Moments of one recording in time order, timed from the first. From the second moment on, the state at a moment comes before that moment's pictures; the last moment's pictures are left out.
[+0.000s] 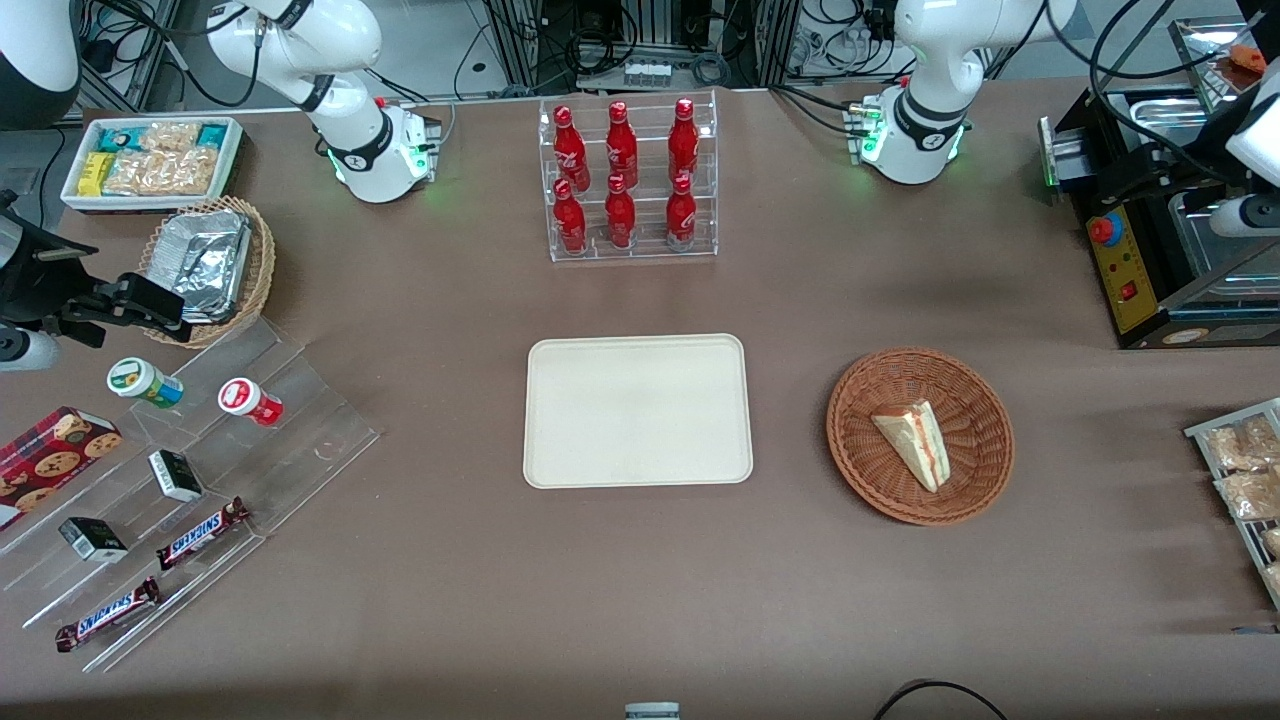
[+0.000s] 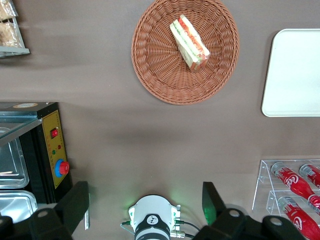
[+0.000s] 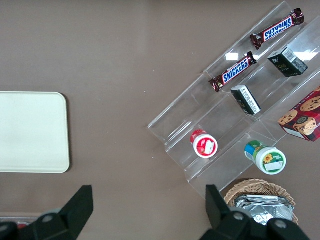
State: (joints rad) arm 0.03 -0.11 -0.02 -1.59 -0.02 1.32 -0.01
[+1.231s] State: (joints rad) arm -0.07 0.11 -0.02 -2.03 0.01 2.07 -0.57
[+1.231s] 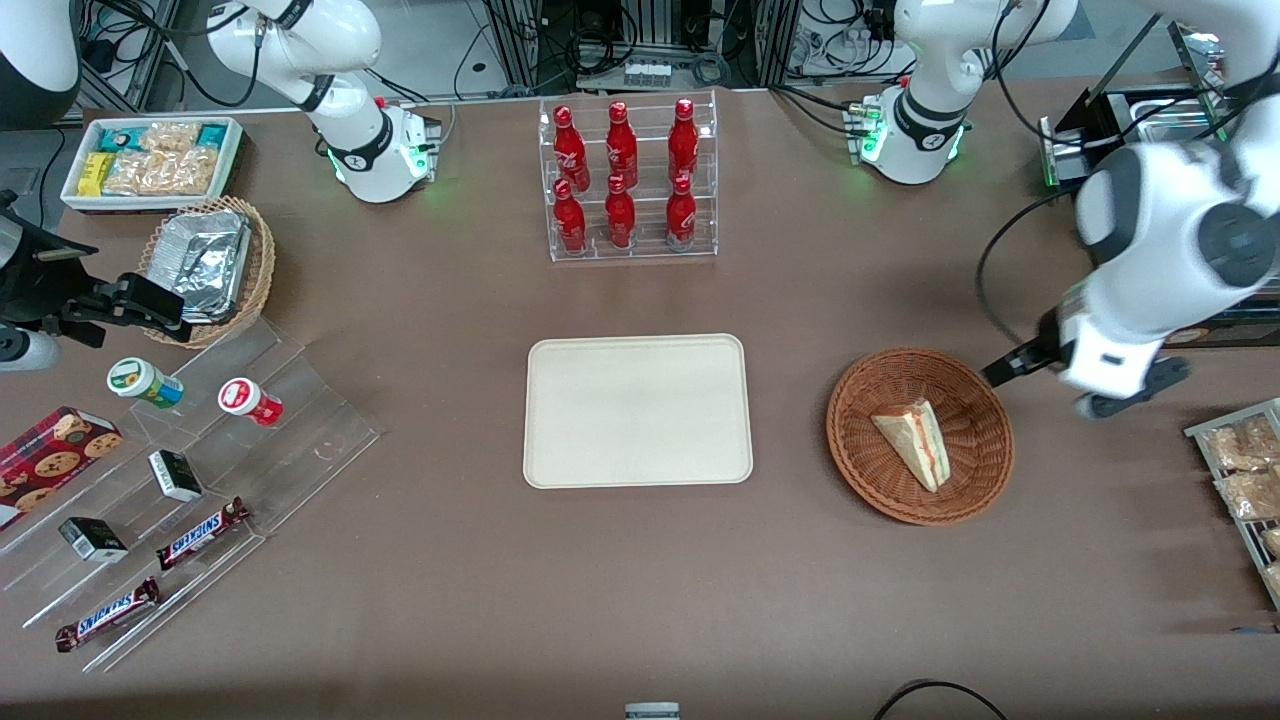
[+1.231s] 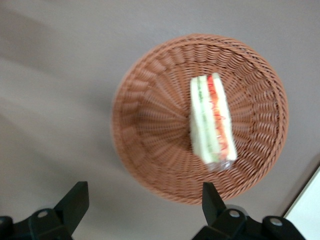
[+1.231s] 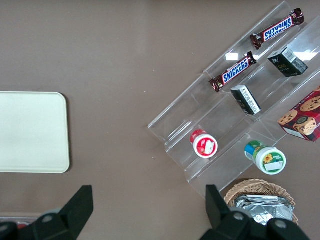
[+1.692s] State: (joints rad) arm -0.17 0.26 -0.02 -2.04 0.01 2.27 -0.67
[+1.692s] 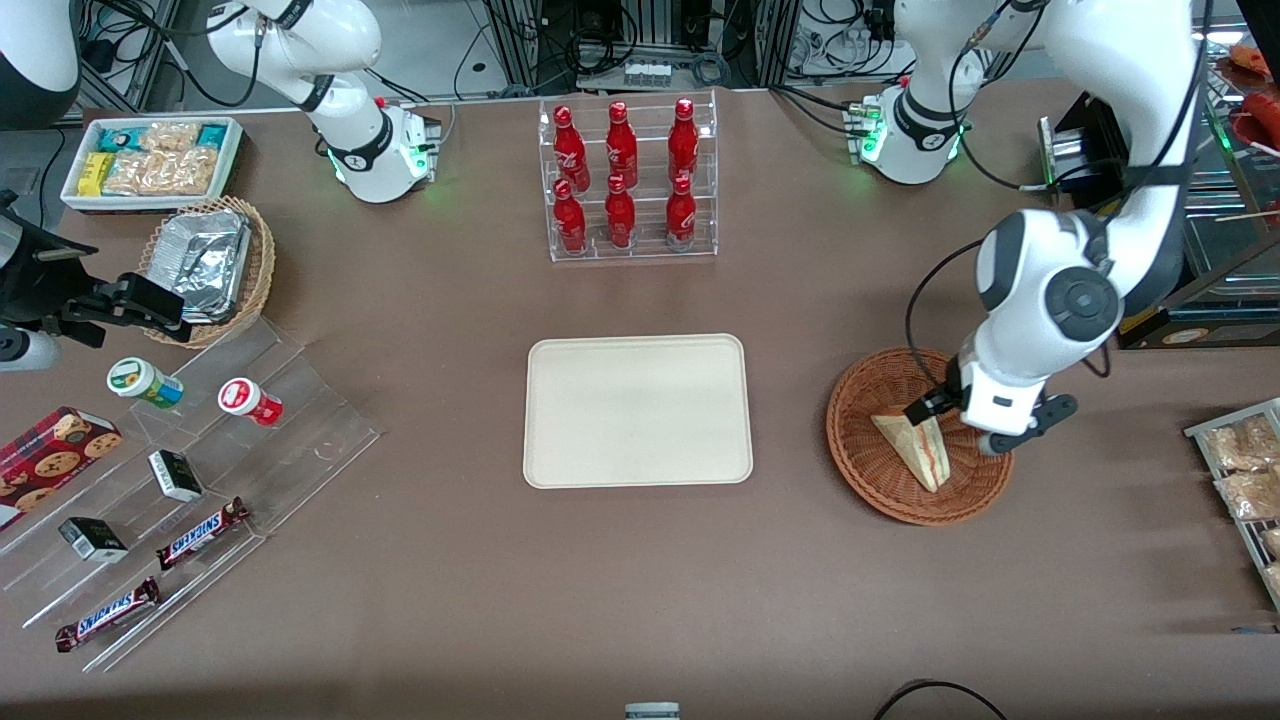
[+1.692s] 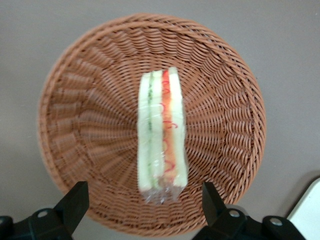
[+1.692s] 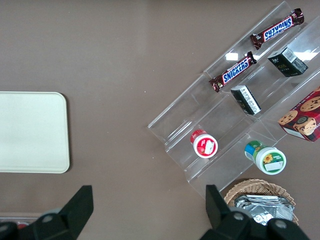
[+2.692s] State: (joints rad) arm -0.18 0.34 -0.02 -2.08 0.09 2.39 -0.80
